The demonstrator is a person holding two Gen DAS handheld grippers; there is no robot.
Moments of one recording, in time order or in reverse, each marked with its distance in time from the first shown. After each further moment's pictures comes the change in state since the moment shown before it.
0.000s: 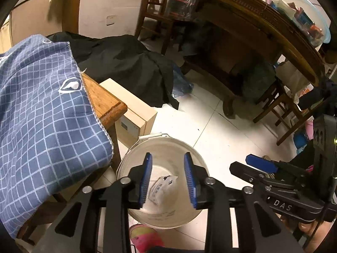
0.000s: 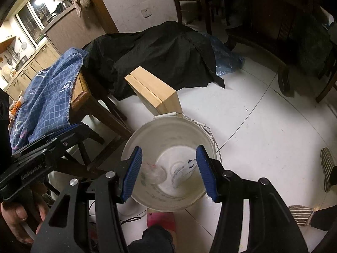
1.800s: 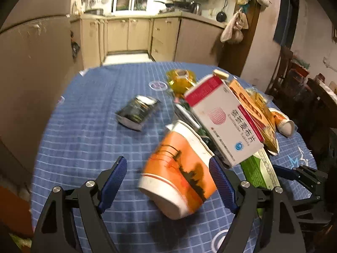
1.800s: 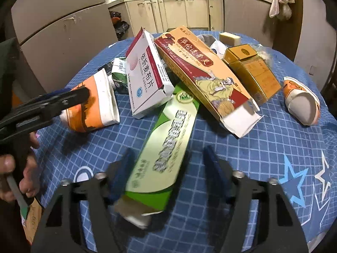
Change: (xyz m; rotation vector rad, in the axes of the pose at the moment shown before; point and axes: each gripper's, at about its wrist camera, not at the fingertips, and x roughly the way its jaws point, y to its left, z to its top) left arm -0.471 0.493 -0.183 -0.430 -0.301 0.520; right arm 0.004 0.594 -0.108 -0.752 0.018 0.394
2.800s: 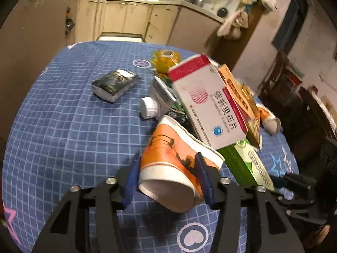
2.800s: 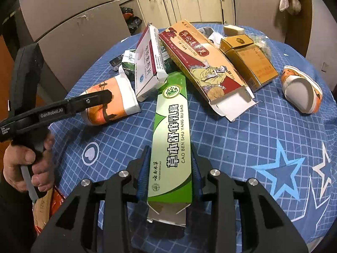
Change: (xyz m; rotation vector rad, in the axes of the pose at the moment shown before) left arm 0.010 -0.019 -0.016 -0.116 0.063 -0.081; right arm -0.012 -0.023 -0.009 -0.013 0.043 0.116
